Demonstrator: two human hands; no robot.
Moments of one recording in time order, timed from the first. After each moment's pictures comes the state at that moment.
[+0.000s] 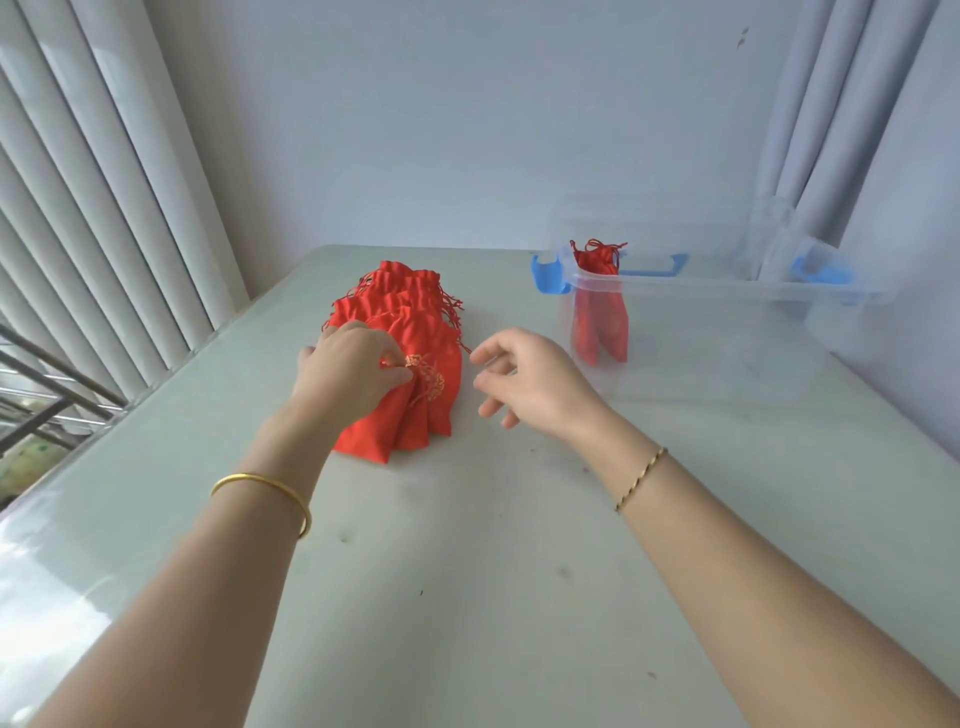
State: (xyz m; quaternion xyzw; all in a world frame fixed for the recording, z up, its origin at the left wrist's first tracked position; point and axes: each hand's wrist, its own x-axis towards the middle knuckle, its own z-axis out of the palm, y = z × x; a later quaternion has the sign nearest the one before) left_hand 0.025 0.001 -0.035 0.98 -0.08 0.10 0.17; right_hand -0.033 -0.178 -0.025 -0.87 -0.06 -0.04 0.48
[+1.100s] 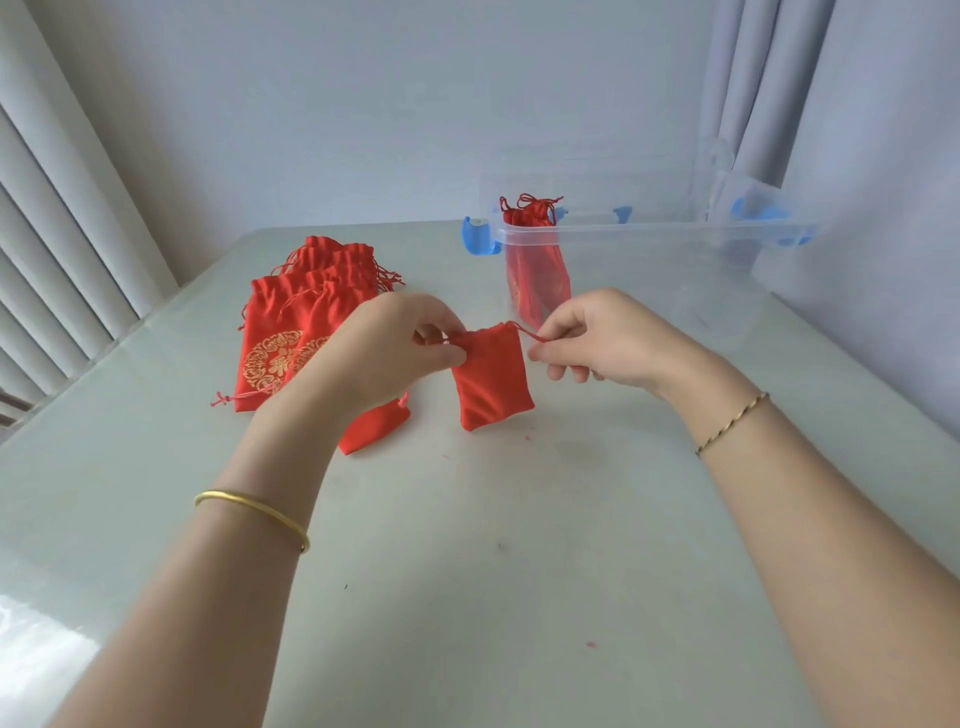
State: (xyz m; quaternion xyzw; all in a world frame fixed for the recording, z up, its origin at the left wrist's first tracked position) left_hand -0.014 -0.079 -0.015 0.91 -0.29 0.06 0.29; right_hand -0.053 -0.283 -0.023 -0.91 -0.02 -0.03 0.41
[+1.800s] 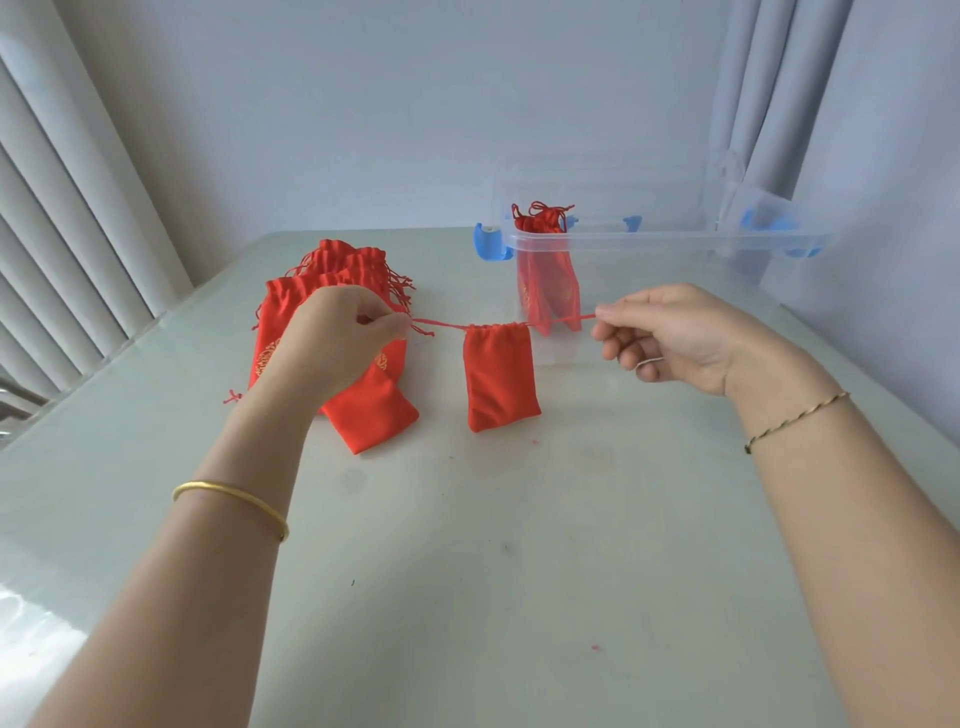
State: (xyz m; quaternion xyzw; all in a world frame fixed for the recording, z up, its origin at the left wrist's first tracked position) left_hand 0.002 -0.051 -0.021 0.92 -0.15 0.13 0.33; right_hand -0.061 -0.314 -0.010 -0.81 0.11 0.02 0.58
